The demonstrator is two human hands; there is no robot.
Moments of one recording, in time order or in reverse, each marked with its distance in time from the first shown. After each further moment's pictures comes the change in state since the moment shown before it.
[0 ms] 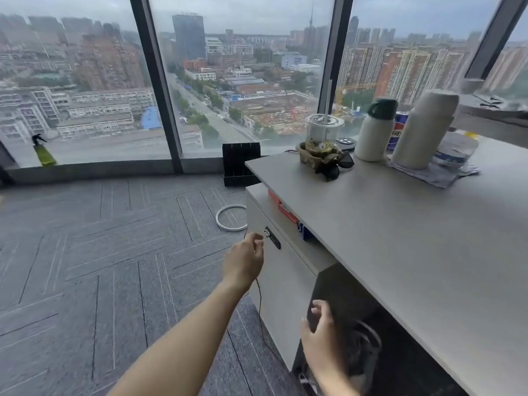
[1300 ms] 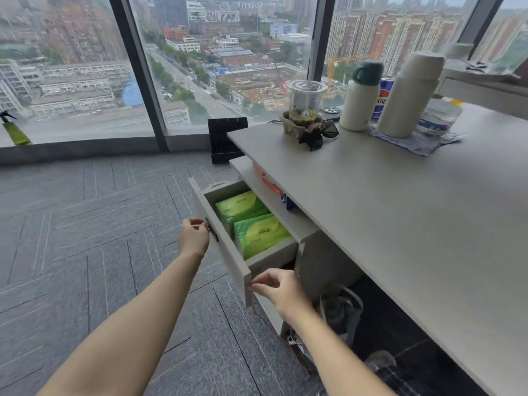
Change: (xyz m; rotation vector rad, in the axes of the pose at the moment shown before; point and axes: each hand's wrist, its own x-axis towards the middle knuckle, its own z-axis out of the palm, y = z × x) left_hand 0.009 -0.066 -0.013 -0.435 0.150 -0.490; right_hand 0.009 -0.032 -0.005 0.283 -0.458 -0.092
